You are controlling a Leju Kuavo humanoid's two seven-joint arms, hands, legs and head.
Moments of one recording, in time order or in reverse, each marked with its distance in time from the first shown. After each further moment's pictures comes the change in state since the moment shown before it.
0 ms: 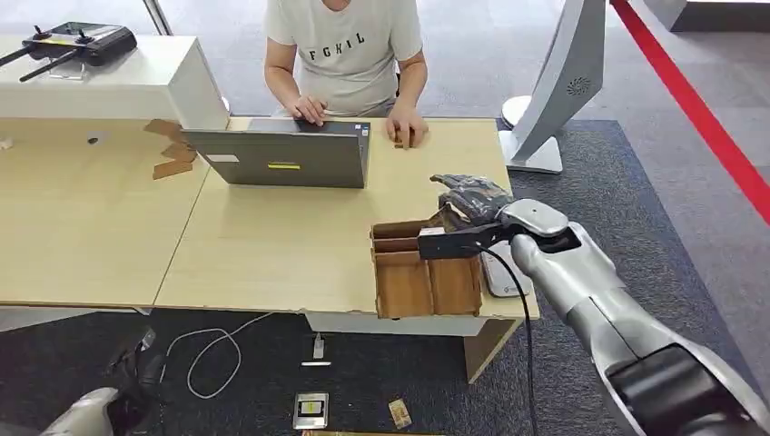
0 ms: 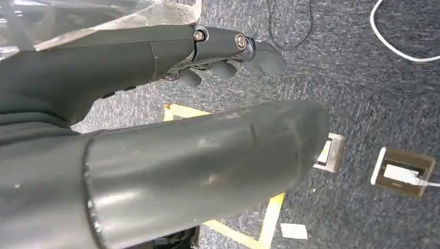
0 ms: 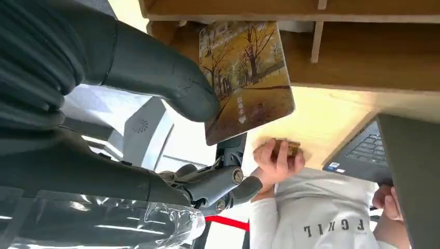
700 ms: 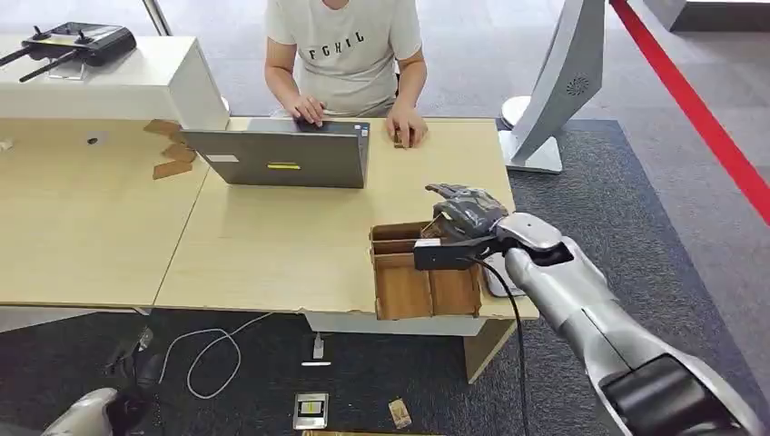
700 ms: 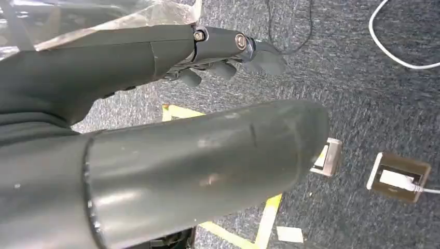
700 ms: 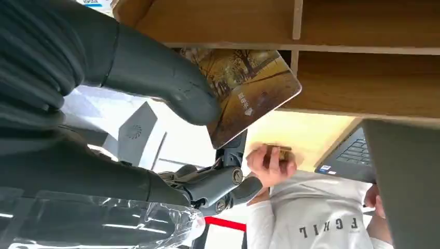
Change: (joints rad) left arm 0.005 0.000 0.024 0.000 -0.014 0.020 -0.009; right arm 0.044 0.021 -0.001 0.012 -0.012 -0.027 -0.007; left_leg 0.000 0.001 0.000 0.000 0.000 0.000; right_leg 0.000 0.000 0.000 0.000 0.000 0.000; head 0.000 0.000
